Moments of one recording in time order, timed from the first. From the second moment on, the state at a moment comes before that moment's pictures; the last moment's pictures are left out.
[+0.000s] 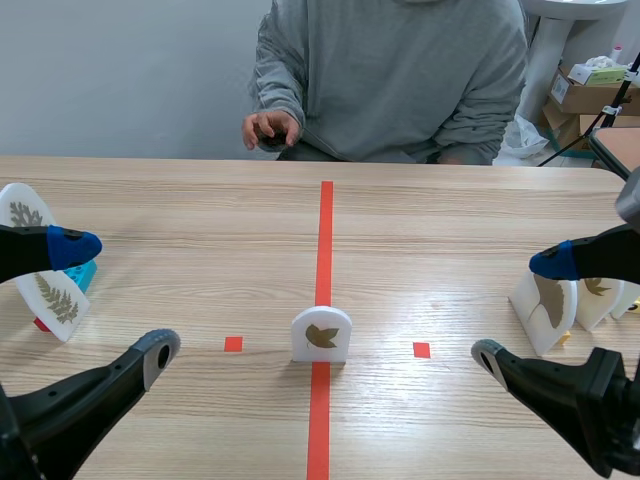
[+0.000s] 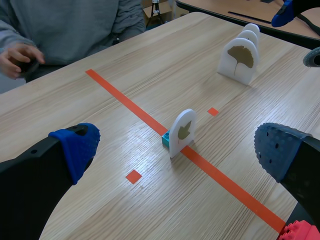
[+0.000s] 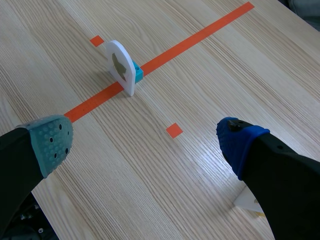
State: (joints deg) left arm 46.6 -26.7 -13.0 119.4 -14.0 -40.6 -10.5; right arm -38.1 32.7 15.4 116.2 20.3 45.3 -10.1
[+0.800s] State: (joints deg) left arm 46.6 -26.7 -13.0 119.4 -13.9 -40.6 -10.5; right arm -30.7 33.9 14.6 110.6 19.2 45.3 -11.5
